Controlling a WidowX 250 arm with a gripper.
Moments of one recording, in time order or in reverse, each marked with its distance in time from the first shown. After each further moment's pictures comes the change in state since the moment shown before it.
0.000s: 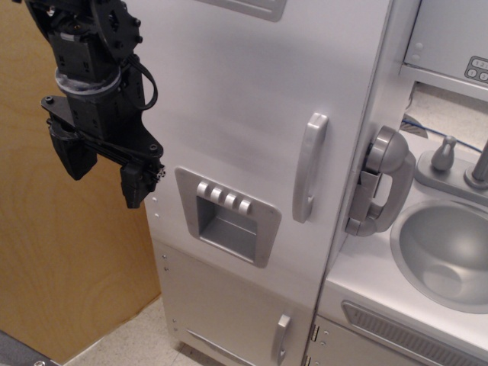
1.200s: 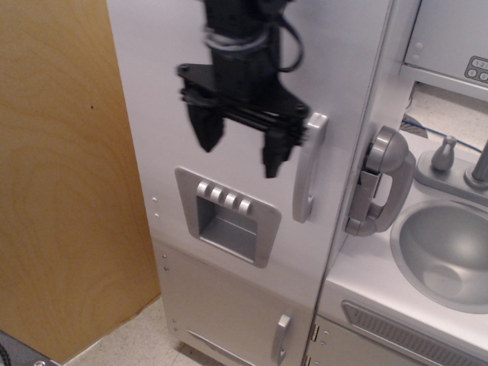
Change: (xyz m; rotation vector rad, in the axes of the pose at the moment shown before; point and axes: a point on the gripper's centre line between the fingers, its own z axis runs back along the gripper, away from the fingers) arm 0.059 -0.088 0.031 -0.115 -0.060 -0.012
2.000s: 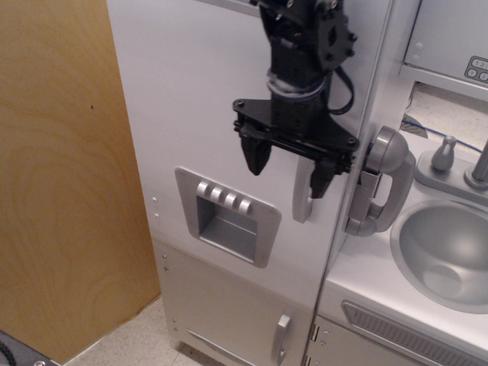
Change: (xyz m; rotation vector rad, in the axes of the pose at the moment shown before) arm 0.020 -0.035 -0.045 0.021 -0.052 -0.003
